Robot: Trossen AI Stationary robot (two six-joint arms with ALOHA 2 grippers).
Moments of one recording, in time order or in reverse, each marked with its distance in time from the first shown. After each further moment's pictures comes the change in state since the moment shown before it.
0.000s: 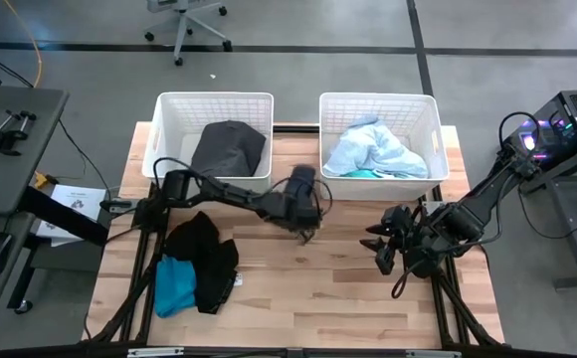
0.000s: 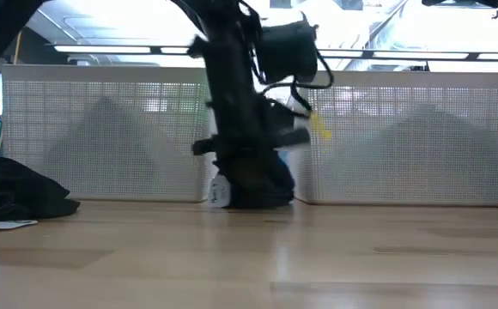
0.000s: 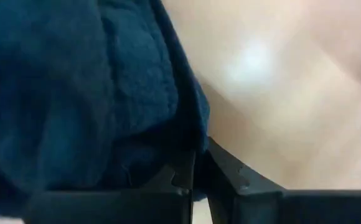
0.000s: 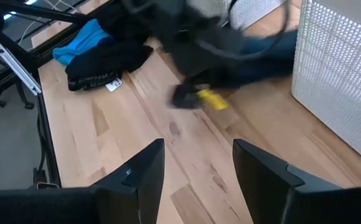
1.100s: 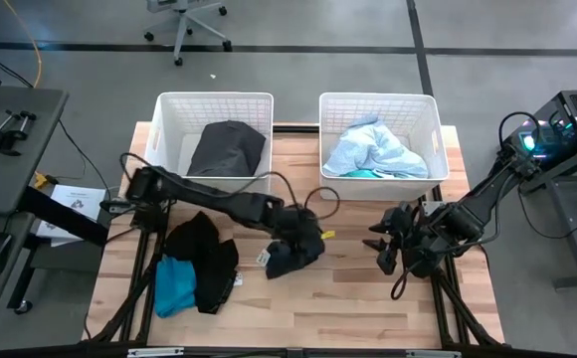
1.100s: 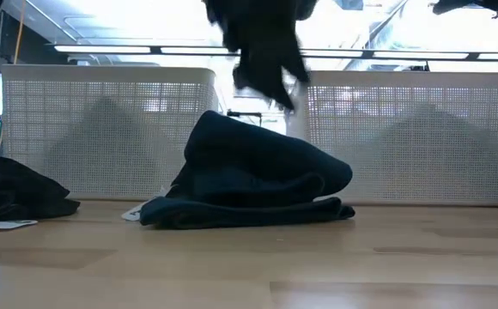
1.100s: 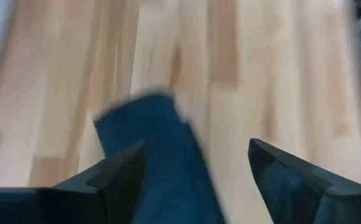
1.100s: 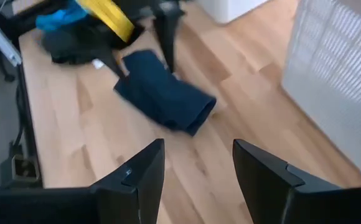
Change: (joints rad) left arm -0.090 -0.240 0.000 0.177 0.237 0.453; right arm -0.002 0.000 0.001 -0.068 -0.045 -0.053
